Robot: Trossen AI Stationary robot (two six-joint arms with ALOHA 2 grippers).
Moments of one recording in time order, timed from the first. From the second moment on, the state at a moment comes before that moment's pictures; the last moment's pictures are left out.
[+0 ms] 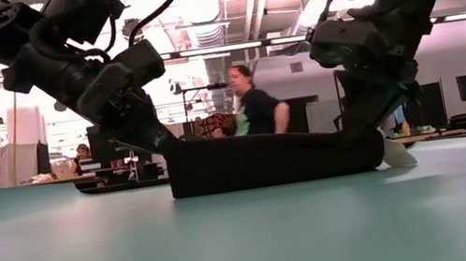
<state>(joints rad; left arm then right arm) -0.09 1.54 0.56 0.38 -0.16 -0.23 0.24 1.56 0.81 -0.29 0.26 0.94</state>
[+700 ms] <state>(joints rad) -0.06 1.66 0.56 0.45 -0.16 -0.18 0.22 1.56 0.78 -0.35 0.29 0.97</state>
